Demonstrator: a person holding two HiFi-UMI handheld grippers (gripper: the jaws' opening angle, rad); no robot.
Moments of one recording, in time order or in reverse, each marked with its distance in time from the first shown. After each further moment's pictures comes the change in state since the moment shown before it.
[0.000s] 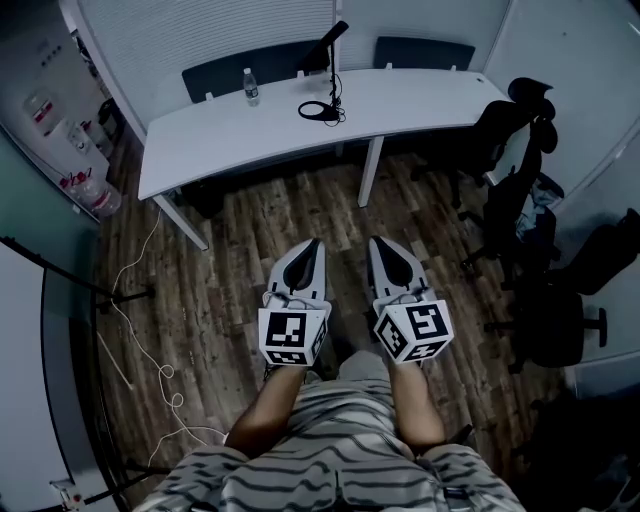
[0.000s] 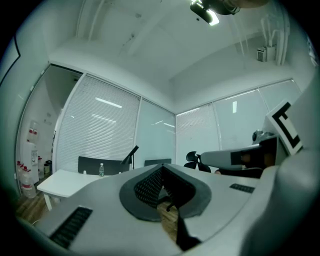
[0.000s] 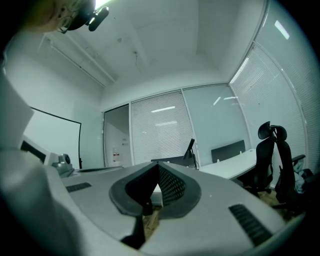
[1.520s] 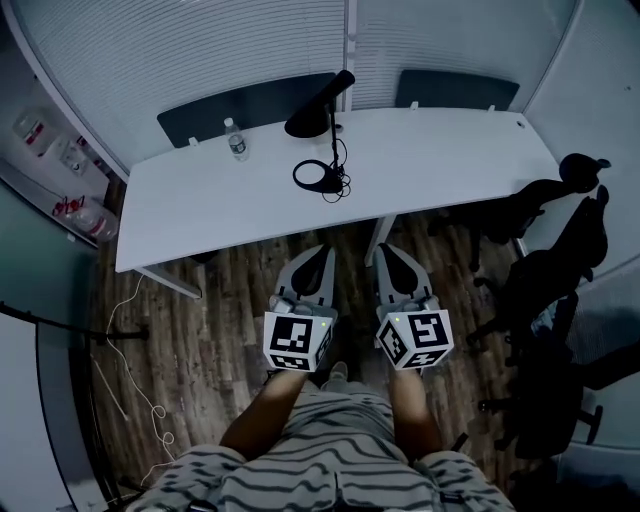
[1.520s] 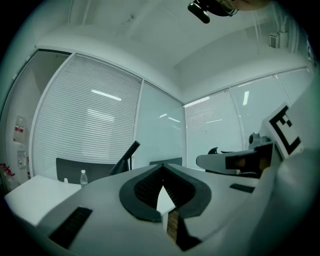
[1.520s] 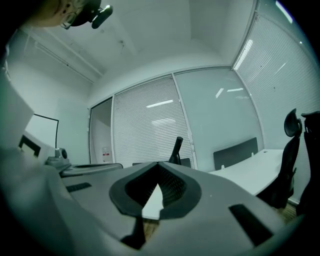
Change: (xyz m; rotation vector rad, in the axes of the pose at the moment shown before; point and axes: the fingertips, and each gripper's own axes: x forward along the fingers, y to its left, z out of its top) left arm 0.439 0.114 -0.006 0.009 0.044 0.024; right arm 0.366 -0.280 0.026 0.008 0.034 0.025
